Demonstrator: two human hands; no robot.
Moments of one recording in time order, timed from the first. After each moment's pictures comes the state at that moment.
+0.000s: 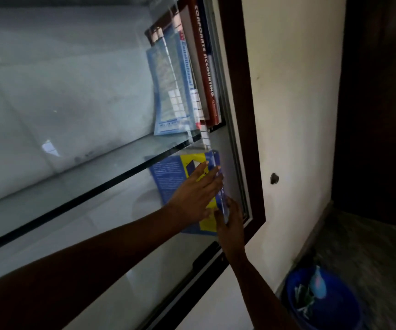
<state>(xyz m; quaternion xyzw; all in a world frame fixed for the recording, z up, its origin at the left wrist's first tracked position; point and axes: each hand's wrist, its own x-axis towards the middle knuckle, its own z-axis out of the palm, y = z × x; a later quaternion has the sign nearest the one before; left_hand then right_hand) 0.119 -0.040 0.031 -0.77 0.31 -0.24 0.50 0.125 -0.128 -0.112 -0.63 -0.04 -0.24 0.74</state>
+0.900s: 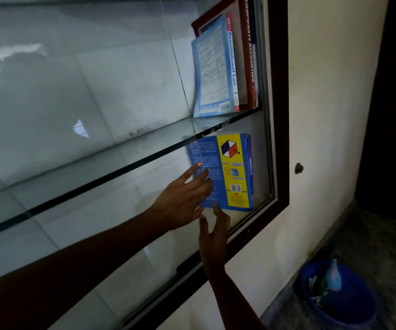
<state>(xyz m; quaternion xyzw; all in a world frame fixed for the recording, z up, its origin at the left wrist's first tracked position) 0.024 0.049 0.031 -0.82 0.35 -0.27 0.37 0.019 -0.020 -0.111 -0.62 -0.03 -0.26 0.74</state>
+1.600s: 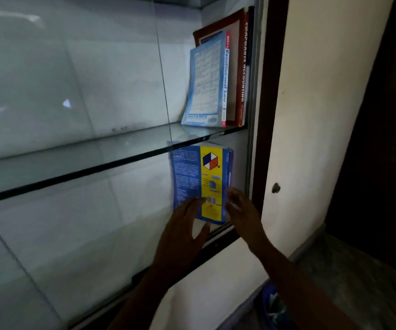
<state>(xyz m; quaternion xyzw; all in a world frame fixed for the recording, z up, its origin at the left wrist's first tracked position) -0.012 -0.031 -0.030 -0.92 0.11 -0.31 -0.23 0.068 -0.182 -0.047 -0.71 -0.16 -0.08 0.68</state>
